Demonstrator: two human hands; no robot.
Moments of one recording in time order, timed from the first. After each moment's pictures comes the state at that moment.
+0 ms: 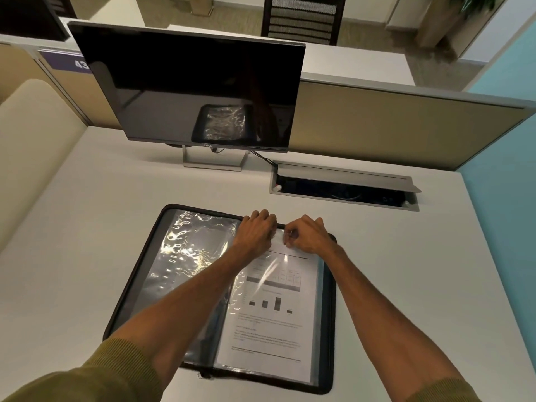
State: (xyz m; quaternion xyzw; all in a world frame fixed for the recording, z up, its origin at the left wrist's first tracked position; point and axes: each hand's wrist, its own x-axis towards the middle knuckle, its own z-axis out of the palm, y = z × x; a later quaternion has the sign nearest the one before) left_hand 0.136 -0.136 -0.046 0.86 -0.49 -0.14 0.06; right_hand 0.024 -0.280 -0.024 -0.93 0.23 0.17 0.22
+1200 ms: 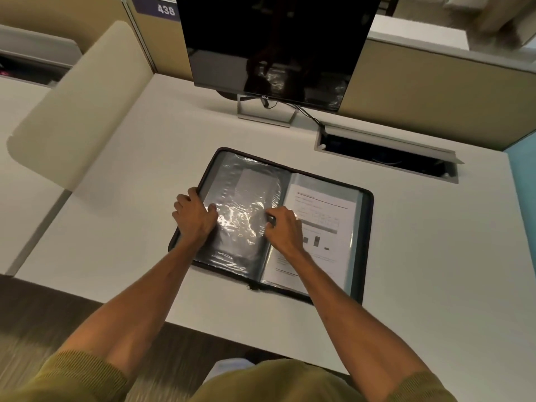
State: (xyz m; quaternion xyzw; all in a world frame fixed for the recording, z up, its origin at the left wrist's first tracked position) left_hand 0.139 0.134 -0.034 0.97 -0.04 -0.13 0.20; right_hand -0.001 -0.039 -0.028 -0.89 0.29 0.02 0.35
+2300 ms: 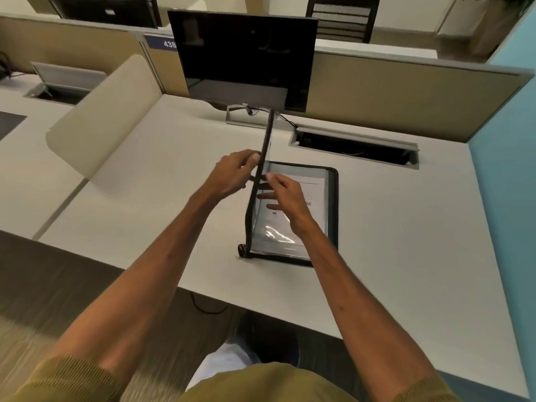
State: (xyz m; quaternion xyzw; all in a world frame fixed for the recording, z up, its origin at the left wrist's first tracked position) left_hand -0.018 0.033 0.138 0.87 -0.32 -0.16 0.35; right_hand -0.128 -0.092 0.074 -0.66 0.25 -0.07 0.70
